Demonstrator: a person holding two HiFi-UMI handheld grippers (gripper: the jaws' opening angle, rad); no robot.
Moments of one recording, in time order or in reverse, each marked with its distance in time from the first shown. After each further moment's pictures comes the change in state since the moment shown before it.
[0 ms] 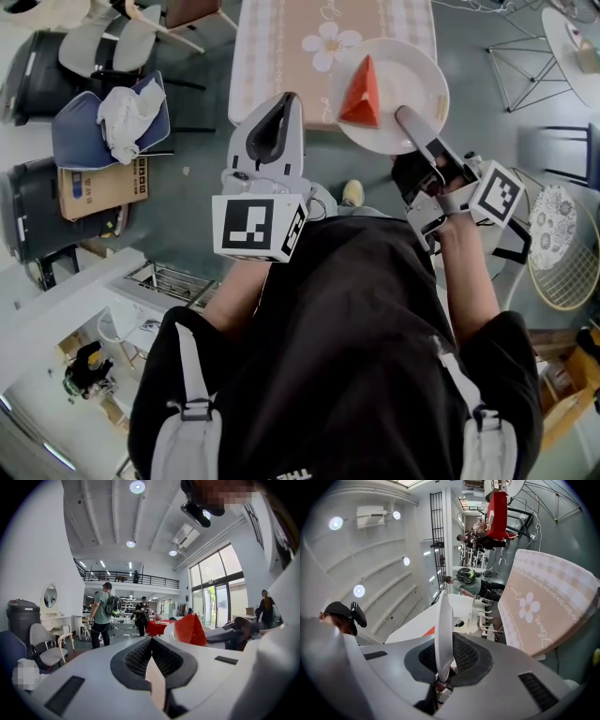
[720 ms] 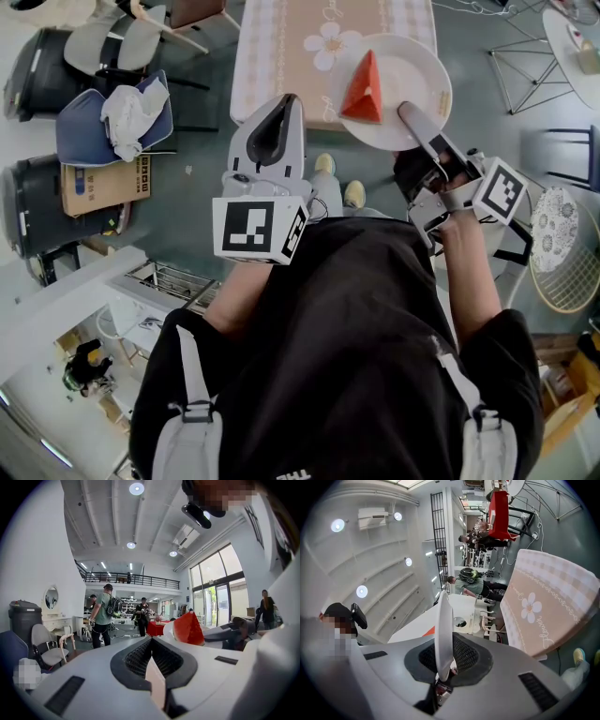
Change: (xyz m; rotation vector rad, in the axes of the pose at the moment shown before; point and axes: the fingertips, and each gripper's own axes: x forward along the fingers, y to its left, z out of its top) left arm -0.011 -0.008 0.001 -0.001 -0.010 0.015; right arm -0.006 0.005 0.001 -0.003 0.002 0.027
